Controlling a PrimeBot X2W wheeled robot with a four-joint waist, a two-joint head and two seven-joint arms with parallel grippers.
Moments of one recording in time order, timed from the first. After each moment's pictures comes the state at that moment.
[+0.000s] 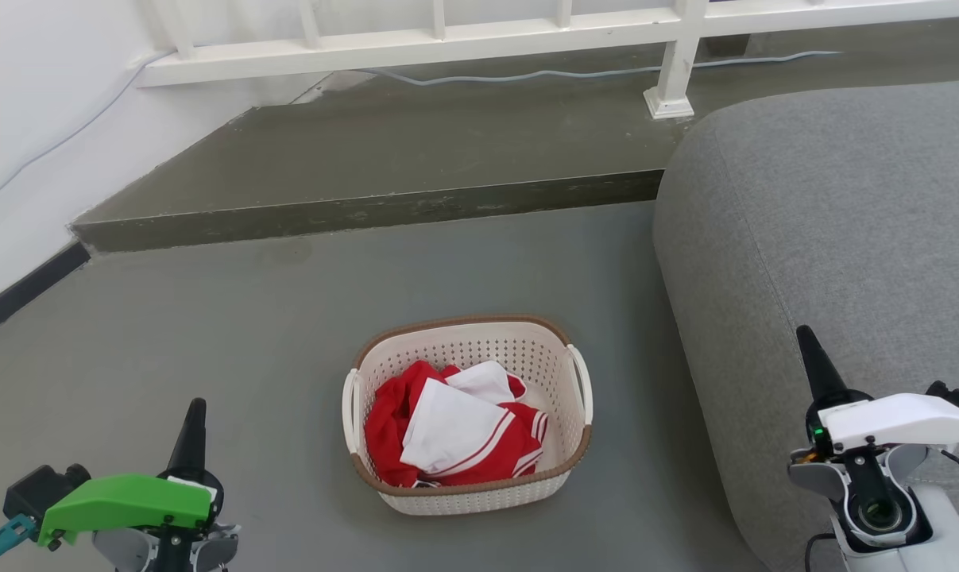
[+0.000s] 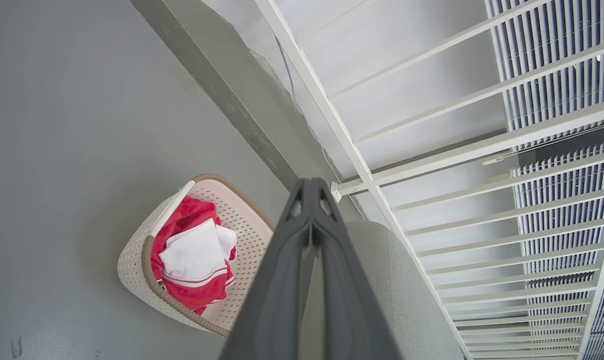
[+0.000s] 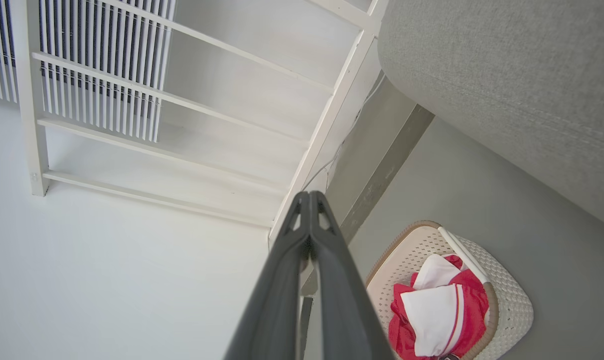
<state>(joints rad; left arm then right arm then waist) -0.06 0.03 0.01 0.31 -1.18 -0.10 0.00 -0.08 -0.07 0.02 0.32 1.19 0.08 -0.01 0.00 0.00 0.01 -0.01</state>
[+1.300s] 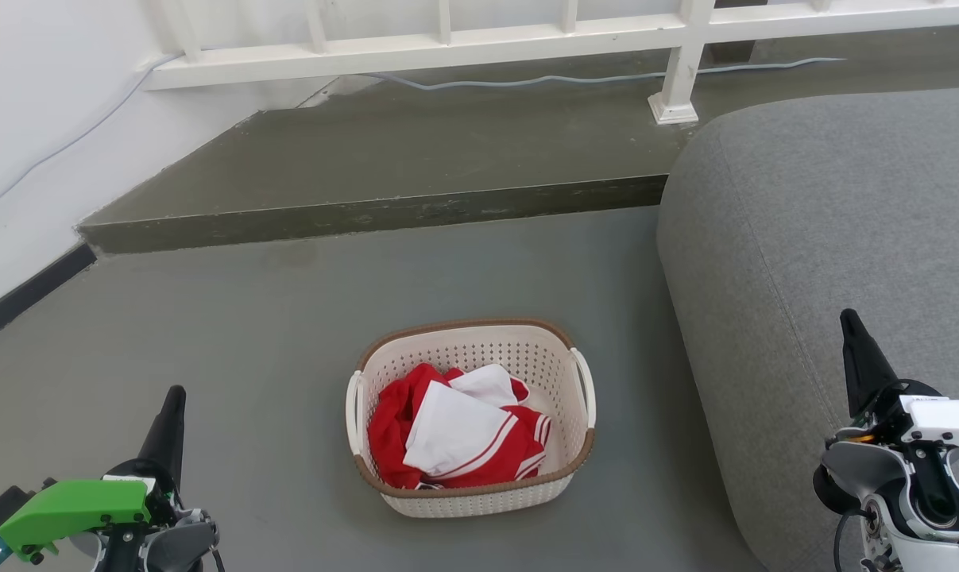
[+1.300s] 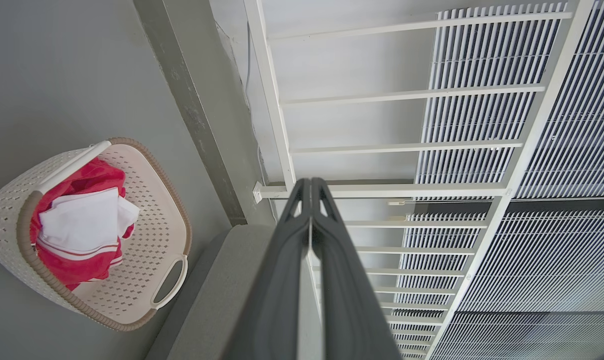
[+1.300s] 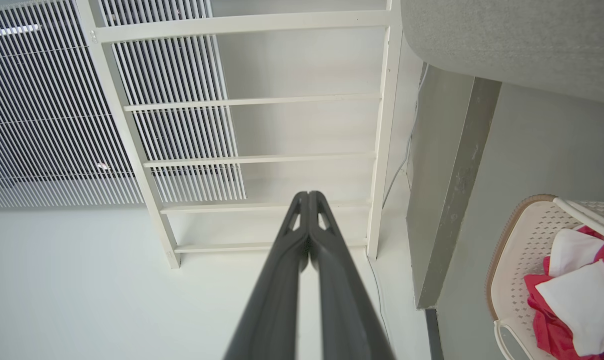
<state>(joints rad) -0.06 0.03 0.09 0.28 -1.60 -0.12 0.11 -0.08 -0.04 -0.13 0.29 1.60 0.12 0.11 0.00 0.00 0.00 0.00</state>
